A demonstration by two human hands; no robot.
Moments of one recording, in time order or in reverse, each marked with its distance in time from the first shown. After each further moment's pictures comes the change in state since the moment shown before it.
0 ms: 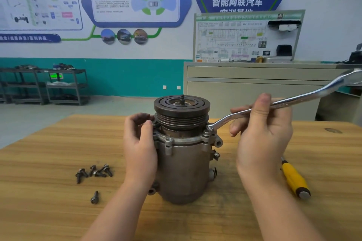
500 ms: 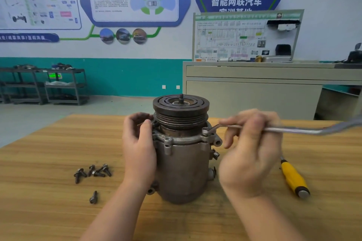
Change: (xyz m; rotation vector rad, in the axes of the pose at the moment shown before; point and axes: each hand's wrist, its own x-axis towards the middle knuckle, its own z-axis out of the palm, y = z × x) left_hand 0.001 -0.002 0.000 0.001 -0.009 0.012; right_hand -0.026 0.003 0.004 0.087 -0.124 -0.304
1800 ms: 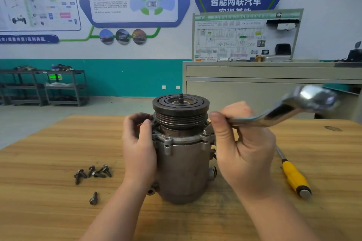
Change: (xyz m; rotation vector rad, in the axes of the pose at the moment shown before) left_hand -0.001 0.000 0.000 0.005 0.003 -0.002; right_hand 0.014 -0.003 -0.009 -0.303 -0.330 -0.319
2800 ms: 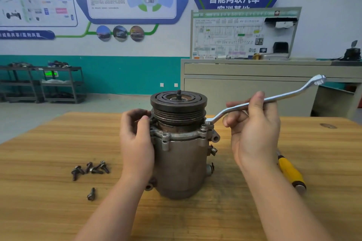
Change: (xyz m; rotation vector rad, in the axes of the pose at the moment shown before) left_hand 0.002 -0.005 0.000 -0.027 -0.014 0.016; right_hand 0.011 0.023 -0.002 0.571 0.421 0.955
